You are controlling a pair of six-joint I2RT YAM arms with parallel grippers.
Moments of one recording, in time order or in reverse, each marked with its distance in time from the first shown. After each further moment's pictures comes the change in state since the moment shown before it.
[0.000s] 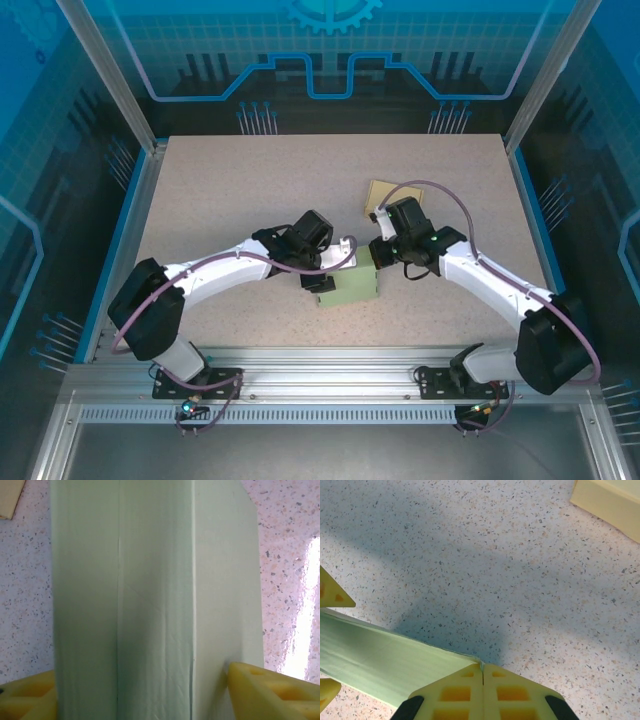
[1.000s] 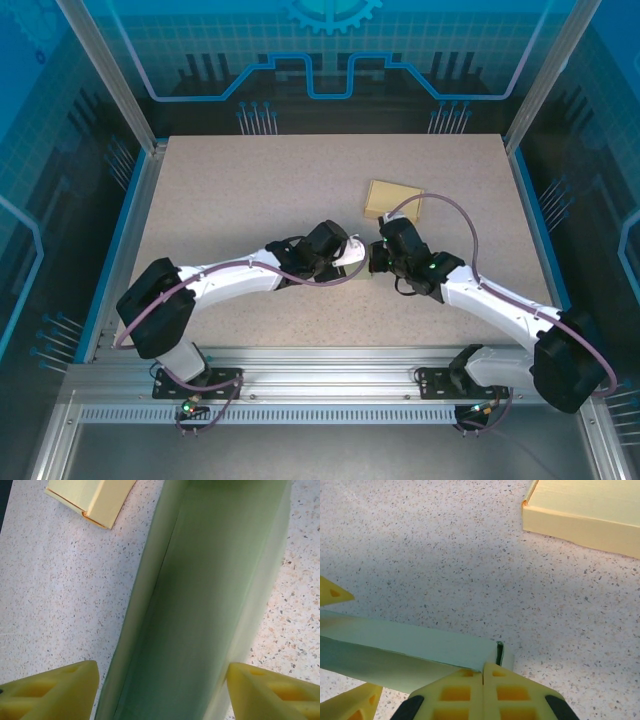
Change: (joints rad) left arm -0.097 0.037 -0.037 0.241 -0.371 -0.080; right arm 0.136 -0.116 -0.178 0.230 0.291 0.313
